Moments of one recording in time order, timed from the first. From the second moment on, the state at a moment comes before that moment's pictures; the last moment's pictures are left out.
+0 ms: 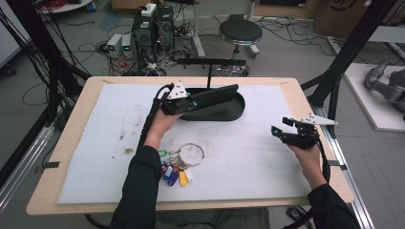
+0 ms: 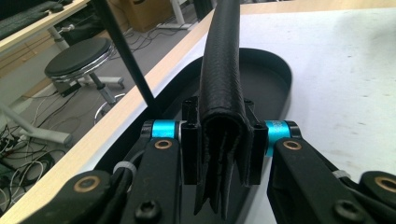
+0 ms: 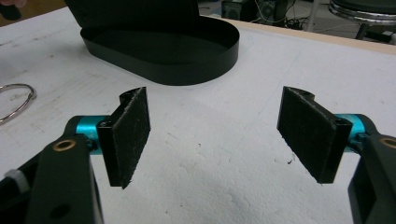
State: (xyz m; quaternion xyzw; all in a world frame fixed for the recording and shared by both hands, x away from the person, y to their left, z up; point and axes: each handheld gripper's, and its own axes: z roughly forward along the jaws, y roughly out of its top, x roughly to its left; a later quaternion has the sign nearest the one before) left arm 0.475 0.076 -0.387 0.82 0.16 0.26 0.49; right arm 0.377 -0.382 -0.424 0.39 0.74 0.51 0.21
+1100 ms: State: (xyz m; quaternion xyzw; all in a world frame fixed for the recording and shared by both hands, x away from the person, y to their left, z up) left arm 0.499 0.081 -0.414 0.80 0.23 0.24 0.50; right arm 0.379 -0.381 -0.427 0.39 0.74 0.51 0.20
